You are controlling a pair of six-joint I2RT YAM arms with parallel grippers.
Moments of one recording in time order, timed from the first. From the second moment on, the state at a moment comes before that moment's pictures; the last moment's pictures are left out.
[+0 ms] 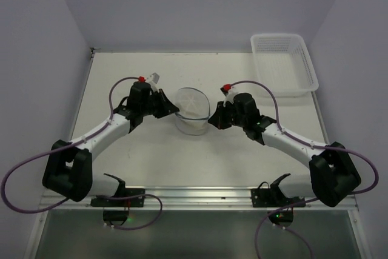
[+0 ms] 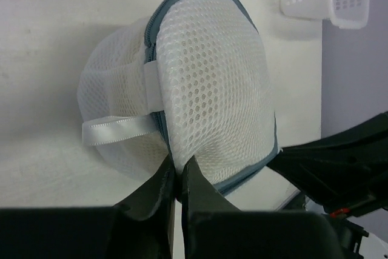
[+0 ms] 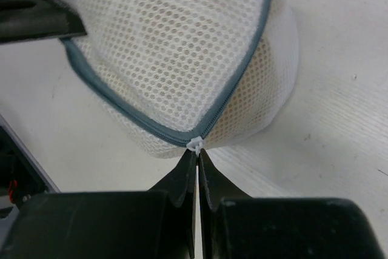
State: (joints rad) left arm -0.39 1.31 0.76 -0.06 0.32 -0.78; right arm 0.58 1.32 0.72 0.04 -0.25 0.41
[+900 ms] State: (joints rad) left arm -0.50 1.33 0.79 -0.04 0.30 -0.95; right arm 0.79 1.52 0.90 0.13 -0.25 0.65
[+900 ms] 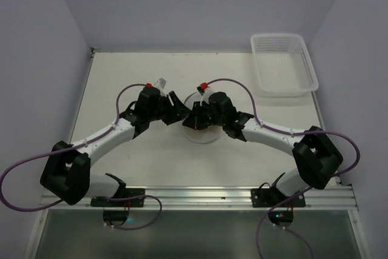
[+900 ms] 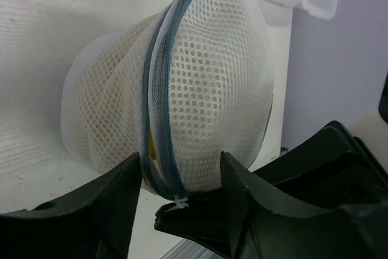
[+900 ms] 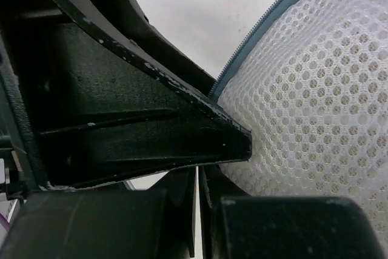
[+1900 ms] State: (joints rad) left arm -0.35 1.57 1.12 -0.18 0.41 -0.63; right arm 0.63 1.32 0.79 -0.06 -0.23 0.60
